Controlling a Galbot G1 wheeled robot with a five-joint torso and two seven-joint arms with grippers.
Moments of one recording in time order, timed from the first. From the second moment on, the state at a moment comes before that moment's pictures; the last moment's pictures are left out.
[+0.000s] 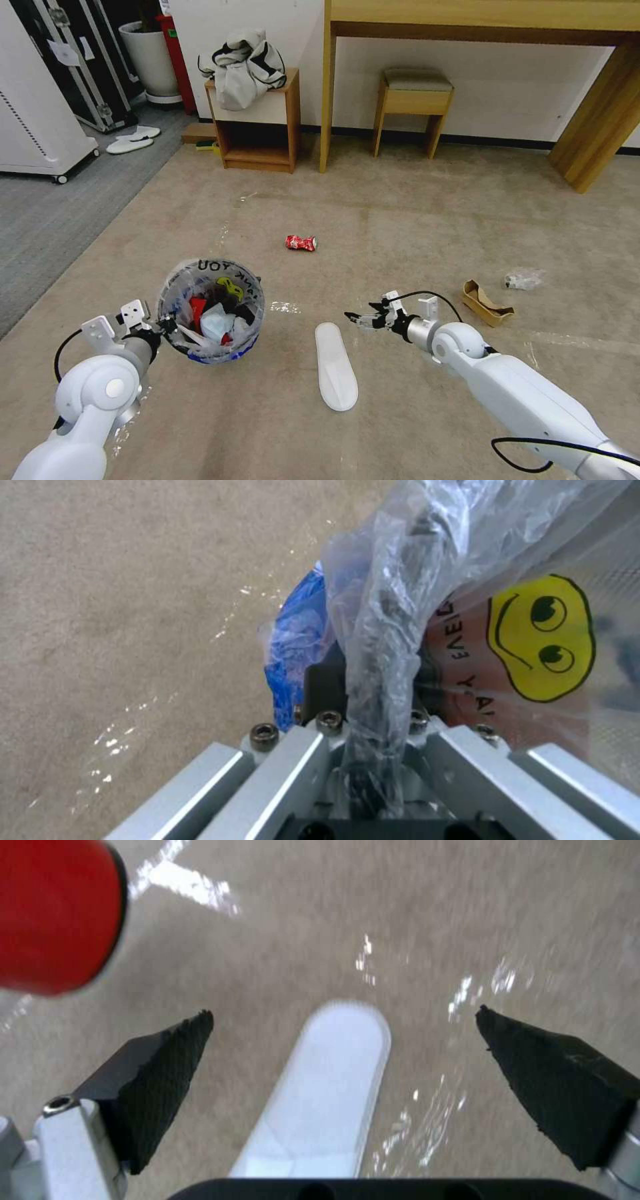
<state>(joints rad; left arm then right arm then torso) 1.30 -1.07 -0.67 -2.01 -1.10 0.60 -0.57 -0.67 0.96 -0.26 1.30 0.93 -0.34 -0.24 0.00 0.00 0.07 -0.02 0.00</state>
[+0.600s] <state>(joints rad) 1.31 -1.09 -0.69 -2.00 -1.08 0.60 -0.52 -0.61 1.03 -0.40 1.21 0.96 -0.50 -0.18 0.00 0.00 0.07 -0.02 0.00</state>
